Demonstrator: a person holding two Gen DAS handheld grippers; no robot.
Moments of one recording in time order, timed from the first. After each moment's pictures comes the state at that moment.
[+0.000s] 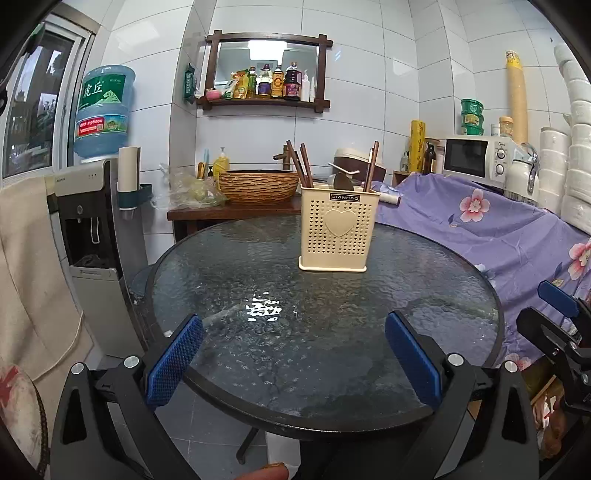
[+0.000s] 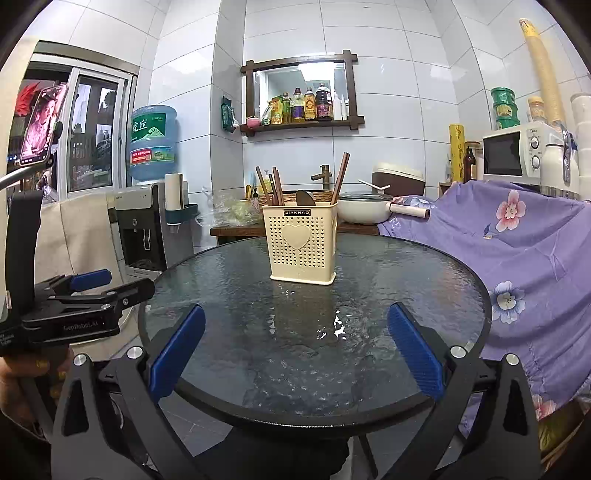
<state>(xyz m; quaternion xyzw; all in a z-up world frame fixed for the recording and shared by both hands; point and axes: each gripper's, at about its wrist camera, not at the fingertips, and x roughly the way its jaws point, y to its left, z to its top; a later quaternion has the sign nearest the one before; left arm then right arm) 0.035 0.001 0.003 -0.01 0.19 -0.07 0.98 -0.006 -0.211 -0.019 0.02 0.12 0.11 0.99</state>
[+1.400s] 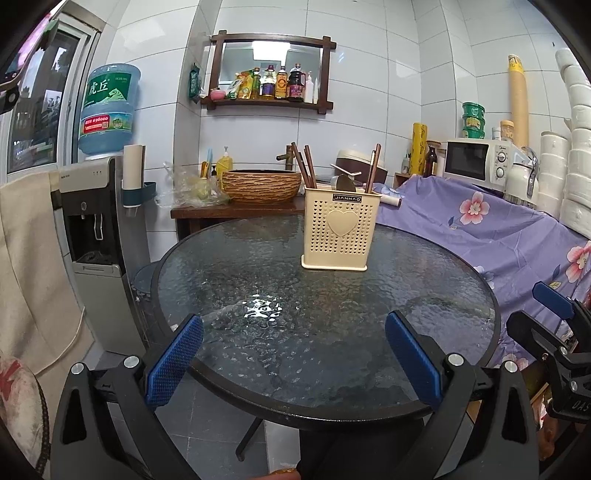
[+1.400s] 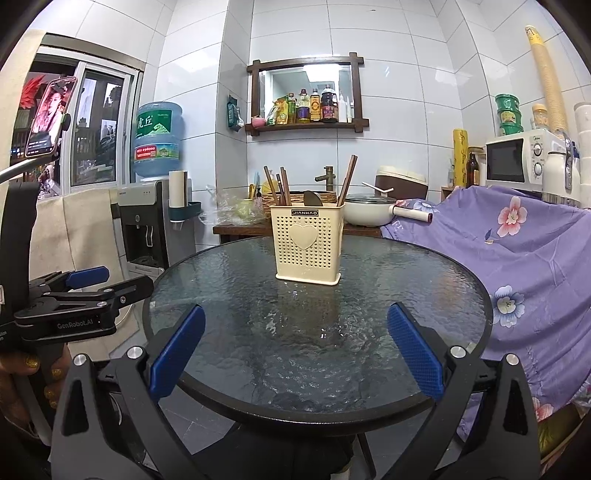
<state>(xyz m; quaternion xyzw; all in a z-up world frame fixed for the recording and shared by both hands) 0.024 0.009 0.005 -0.02 0.19 -0.06 0.98 -0.008 -0.202 -0.019 0.00 0.11 0.11 0.99</state>
